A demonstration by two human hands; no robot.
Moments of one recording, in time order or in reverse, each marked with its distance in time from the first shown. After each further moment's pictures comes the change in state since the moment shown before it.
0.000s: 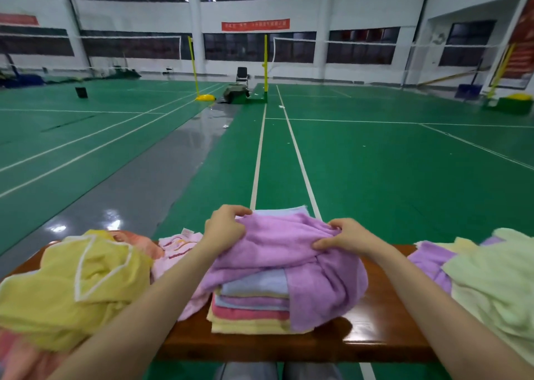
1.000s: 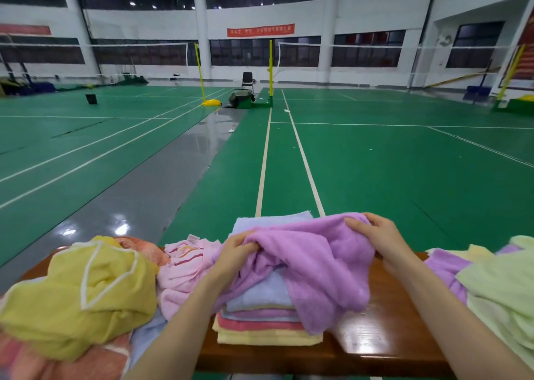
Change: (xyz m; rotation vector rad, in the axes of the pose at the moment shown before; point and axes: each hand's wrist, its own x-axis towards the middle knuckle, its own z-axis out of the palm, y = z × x) left_hand -0.026 -0.018 0.032 -0.845 -0.146 -0.046; right_hand -0.004 0.013 -0.007 0.615 0.346 -0.052
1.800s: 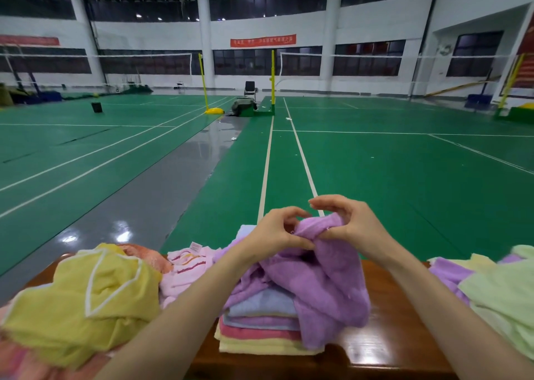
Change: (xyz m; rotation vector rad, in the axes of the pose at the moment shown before) left_hand 0.019 0.069 0.041 0.458 -0.284 0.291; right_hand -0.014 -0.054 0.021 -0.098 -0.346 -0.446
